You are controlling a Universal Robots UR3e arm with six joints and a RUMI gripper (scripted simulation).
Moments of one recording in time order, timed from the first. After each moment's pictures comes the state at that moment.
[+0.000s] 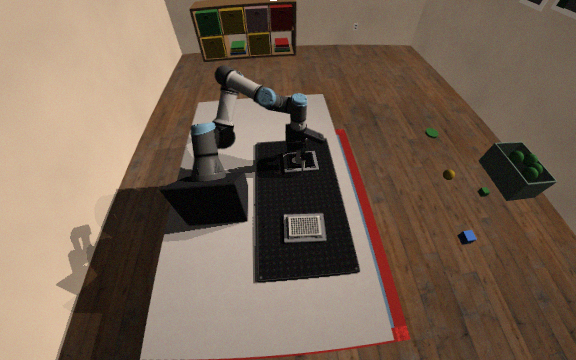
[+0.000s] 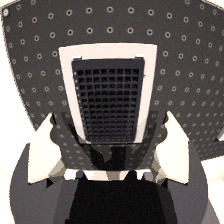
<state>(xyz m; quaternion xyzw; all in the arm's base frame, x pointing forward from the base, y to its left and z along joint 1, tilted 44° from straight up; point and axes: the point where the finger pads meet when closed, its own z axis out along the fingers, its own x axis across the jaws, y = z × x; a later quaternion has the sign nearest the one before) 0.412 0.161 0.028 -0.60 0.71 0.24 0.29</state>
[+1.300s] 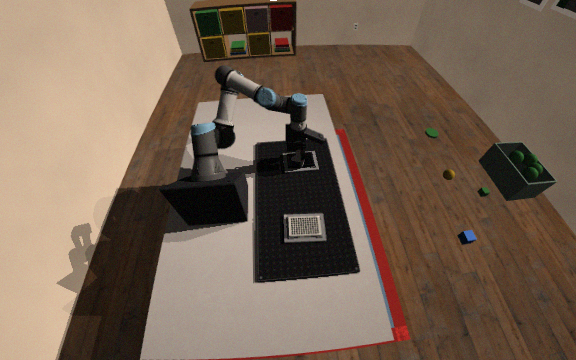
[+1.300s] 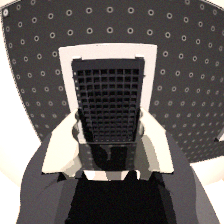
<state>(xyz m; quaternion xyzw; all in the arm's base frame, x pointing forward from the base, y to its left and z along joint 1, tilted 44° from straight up) 0.413 0.161 0.027 -0.60 0.71 0.24 0.29</state>
